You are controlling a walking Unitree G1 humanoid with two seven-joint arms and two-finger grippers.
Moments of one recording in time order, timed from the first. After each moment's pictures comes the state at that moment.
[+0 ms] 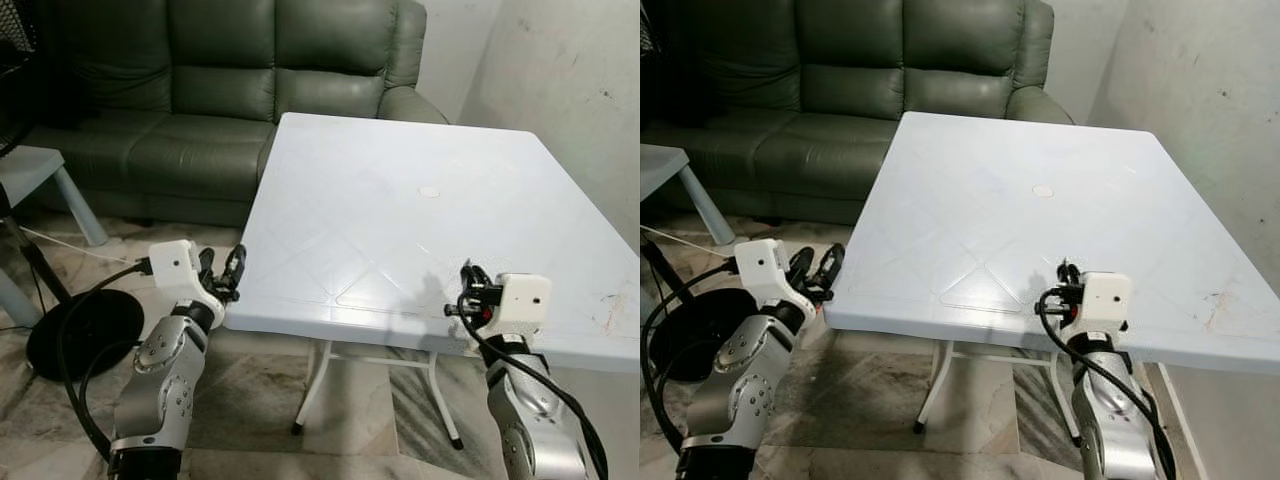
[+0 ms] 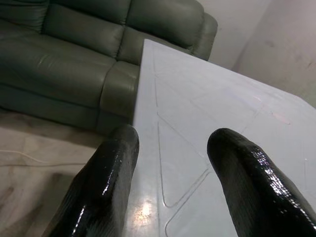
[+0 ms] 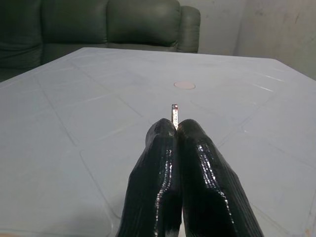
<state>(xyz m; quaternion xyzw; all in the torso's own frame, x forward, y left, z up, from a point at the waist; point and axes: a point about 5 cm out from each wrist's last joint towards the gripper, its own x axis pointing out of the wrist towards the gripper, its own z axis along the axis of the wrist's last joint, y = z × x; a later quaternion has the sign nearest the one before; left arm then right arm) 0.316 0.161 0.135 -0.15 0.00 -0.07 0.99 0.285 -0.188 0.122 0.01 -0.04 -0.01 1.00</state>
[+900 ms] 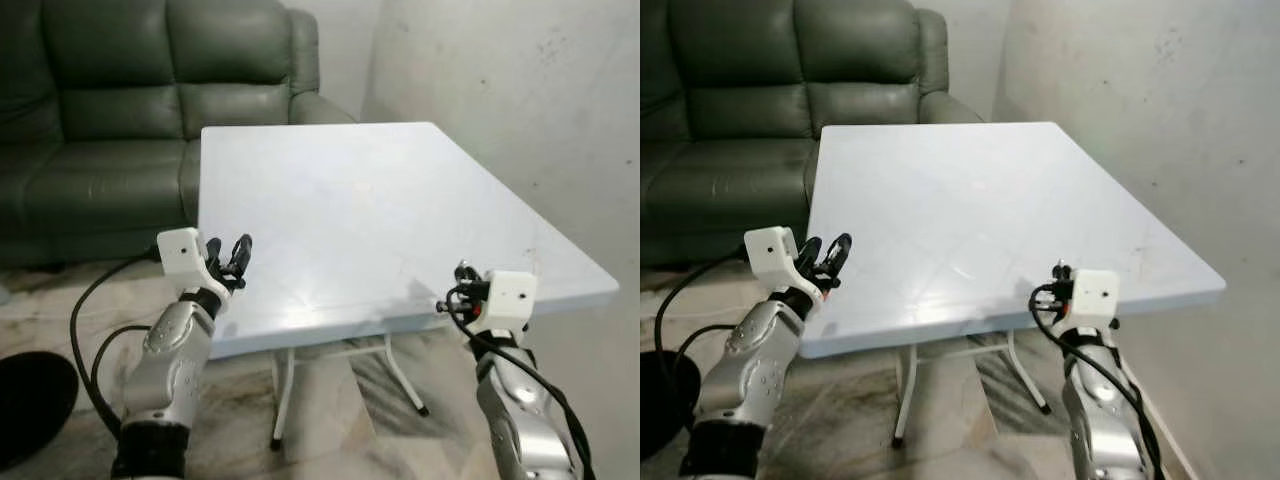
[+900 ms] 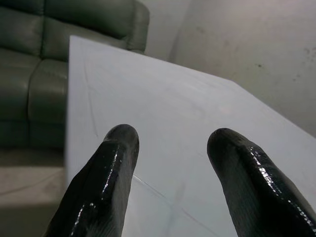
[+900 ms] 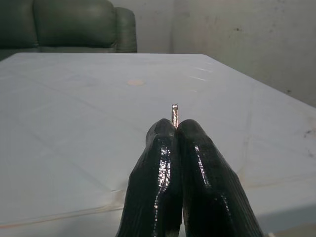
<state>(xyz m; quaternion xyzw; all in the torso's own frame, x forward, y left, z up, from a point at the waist) 0.328 0.167 0.140 -0.15 -0.01 -0.06 0.99 0.298 -0.169 0.119 0.01 -0.03 0.01 1.00</state>
